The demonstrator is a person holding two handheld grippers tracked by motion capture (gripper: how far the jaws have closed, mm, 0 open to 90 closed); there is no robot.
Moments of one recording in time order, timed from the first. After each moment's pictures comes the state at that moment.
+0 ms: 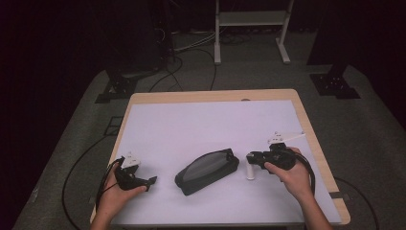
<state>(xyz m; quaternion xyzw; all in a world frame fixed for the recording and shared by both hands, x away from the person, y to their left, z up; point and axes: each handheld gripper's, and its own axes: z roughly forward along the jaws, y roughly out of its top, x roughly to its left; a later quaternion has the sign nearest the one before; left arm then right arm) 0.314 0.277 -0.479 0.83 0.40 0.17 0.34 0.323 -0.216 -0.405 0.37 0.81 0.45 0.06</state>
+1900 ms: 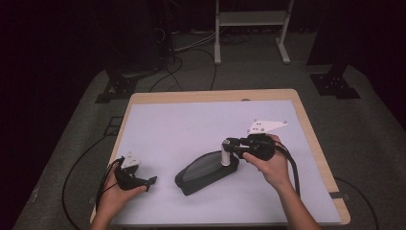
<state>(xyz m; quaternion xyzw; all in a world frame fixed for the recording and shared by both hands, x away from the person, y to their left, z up) 0.314 0.277 -0.479 0.83 0.40 0.17 0.34 0.328 -0.153 -0.358 0.29 0.80 0.52 0.08</state>
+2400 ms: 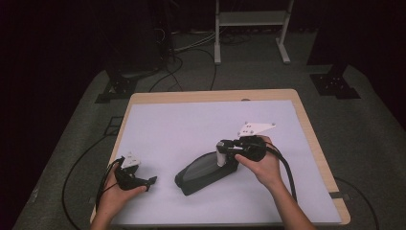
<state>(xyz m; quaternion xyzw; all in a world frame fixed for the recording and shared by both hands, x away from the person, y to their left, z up) 0.314 0.277 -0.479 0.83 0.40 0.17 0.34 0.335 -0.135 -0.373 0.28 0.81 0.50 0.09</state>
